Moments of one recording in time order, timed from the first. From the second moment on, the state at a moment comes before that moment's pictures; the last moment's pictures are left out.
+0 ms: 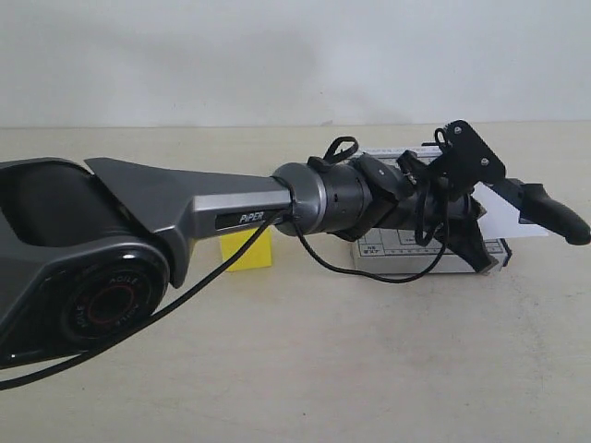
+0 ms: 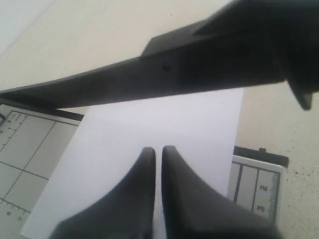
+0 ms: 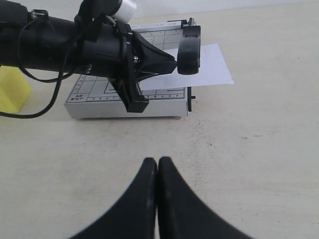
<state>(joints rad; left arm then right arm) -0.85 2.57 -2.01 -1.23 0.15 1.59 0.10 0.30 0.00 0.54 0.20 -0.41</state>
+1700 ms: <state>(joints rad) -0.60 1.57 -1.01 -0.98 0.09 0.97 0.10 0.30 0.00 0.54 0.20 -0.41</state>
